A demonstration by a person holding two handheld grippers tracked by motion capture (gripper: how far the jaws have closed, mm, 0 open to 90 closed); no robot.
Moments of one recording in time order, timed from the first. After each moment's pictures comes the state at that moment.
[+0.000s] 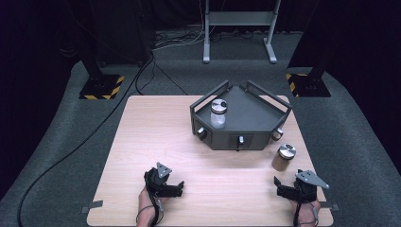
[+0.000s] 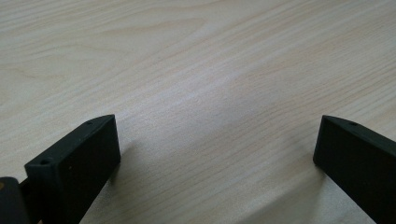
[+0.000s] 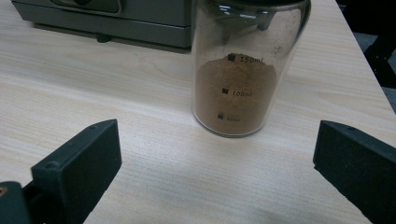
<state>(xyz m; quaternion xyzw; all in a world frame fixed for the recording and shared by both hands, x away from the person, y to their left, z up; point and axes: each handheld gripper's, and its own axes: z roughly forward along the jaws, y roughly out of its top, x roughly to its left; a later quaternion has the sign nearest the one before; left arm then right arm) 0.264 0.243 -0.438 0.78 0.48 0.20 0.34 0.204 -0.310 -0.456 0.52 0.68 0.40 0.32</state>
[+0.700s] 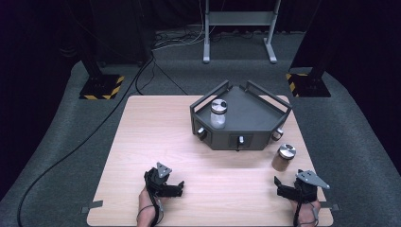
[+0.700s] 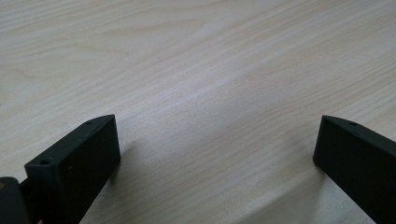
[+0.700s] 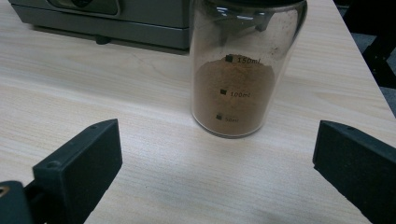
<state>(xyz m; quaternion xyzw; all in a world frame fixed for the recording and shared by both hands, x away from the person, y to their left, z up) 0.264 0.243 -0.438 0.78 0.48 0.20 0.34 0.203 -0.311 -0.457 0.52 0.68 0.40 0.32</state>
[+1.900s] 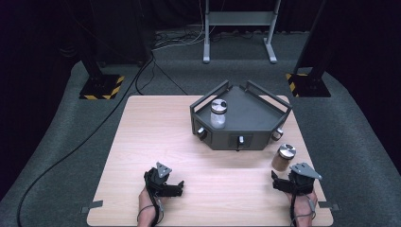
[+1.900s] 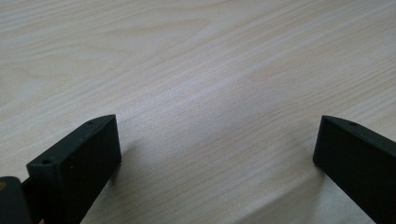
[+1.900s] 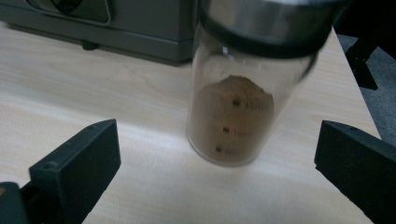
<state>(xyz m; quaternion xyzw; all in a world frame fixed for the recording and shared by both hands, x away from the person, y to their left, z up) 0.264 0.241 -0.438 0.78 0.48 0.21 0.34 0.226 -0.285 -0.434 0.52 0.69 0.36 0.34</state>
